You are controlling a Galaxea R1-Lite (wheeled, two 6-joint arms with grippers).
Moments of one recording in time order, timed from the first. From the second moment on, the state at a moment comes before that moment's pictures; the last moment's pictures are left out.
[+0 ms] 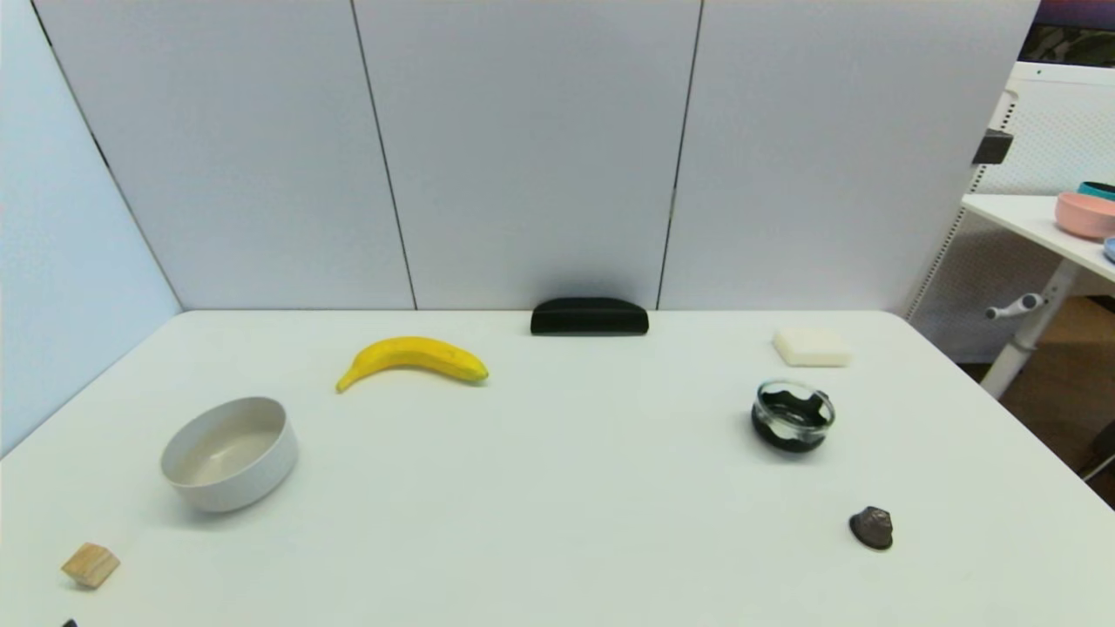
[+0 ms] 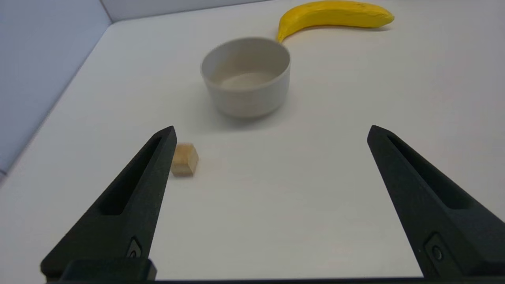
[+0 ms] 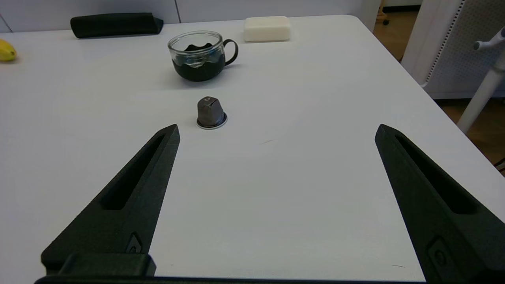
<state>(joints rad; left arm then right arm) -0.04 0.34 -0.33 0.14 -0.01 0.15 0.00 0.00 0.00 0.00 -0.01 0.04</state>
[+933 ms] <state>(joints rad) -0.14 1.65 -1.64 0.55 -0.16 0.68 0.00 0.00 0.00 0.00 -0.01 0.04</state>
